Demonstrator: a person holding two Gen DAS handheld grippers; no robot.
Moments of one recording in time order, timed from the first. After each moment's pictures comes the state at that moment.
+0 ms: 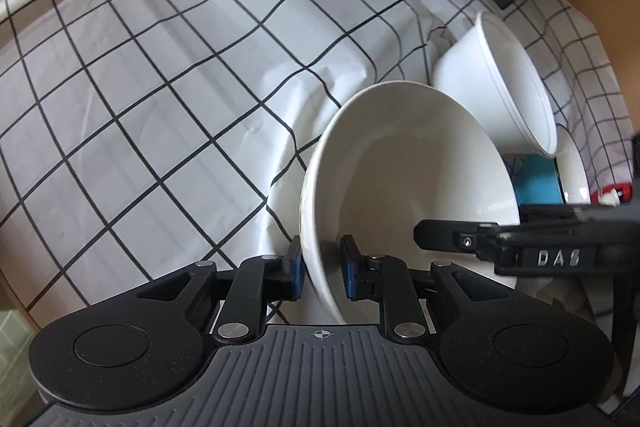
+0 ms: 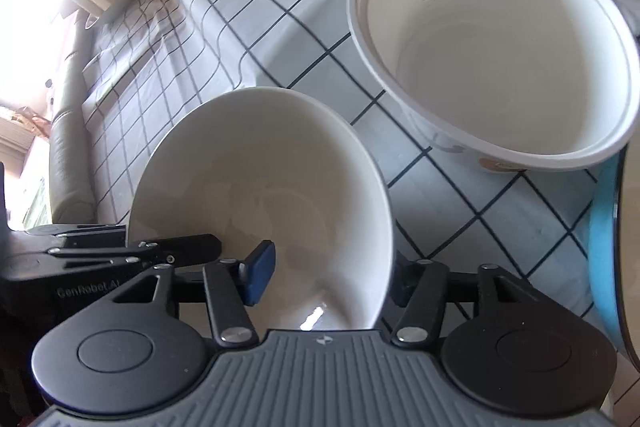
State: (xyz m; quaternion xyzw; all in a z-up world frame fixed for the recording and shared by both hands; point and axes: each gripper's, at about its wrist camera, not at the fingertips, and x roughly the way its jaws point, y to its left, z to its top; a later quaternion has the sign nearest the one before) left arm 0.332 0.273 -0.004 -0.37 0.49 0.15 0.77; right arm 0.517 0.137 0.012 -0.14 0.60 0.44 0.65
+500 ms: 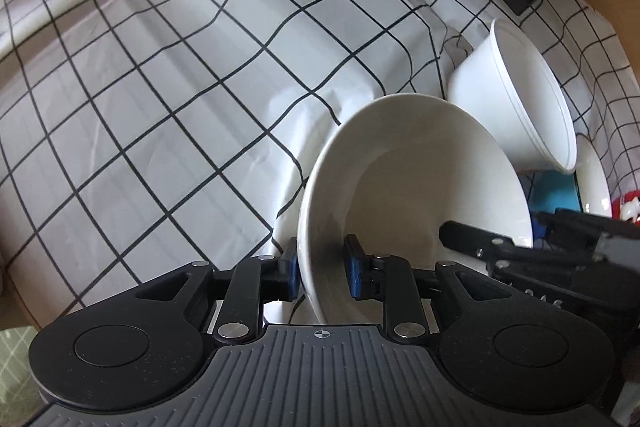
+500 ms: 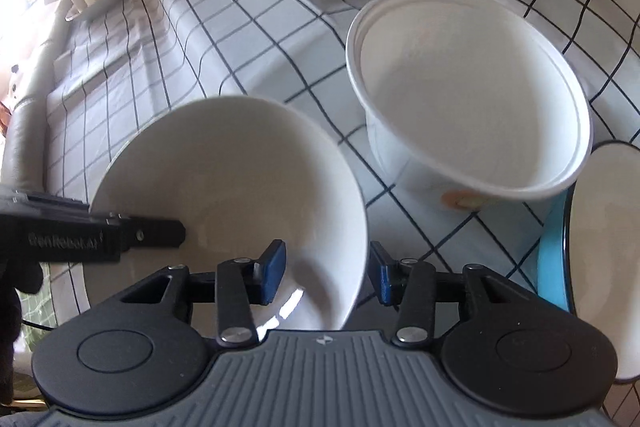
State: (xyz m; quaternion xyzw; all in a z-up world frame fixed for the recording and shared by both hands) left arm 0.356 0.273 -0.002 -0.33 0.50 0.18 0.78; right arm 0.500 0.139 0.023 -0.19 0.51 0.43 0.72
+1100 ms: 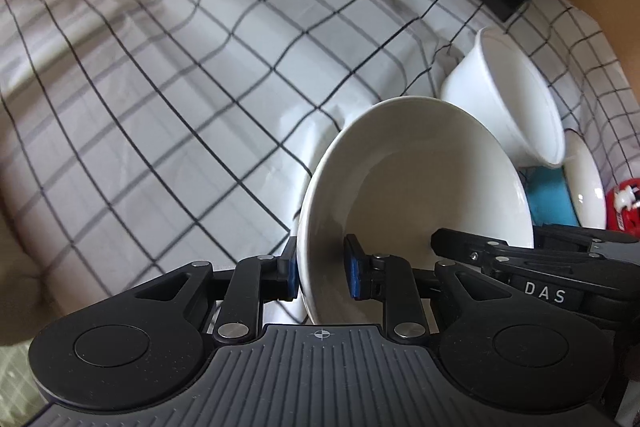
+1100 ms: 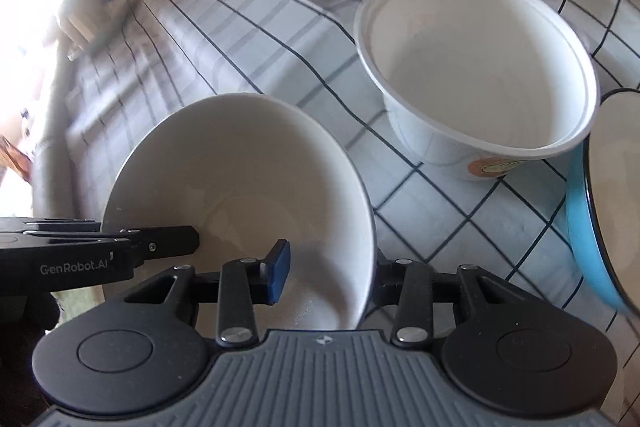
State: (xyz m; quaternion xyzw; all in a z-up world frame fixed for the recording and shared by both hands) left arm 0.337 0.279 0.032 -0.31 0.50 0.17 0.79; right arm 0.483 0.132 0.043 -0.10 0.55 0.41 0.72
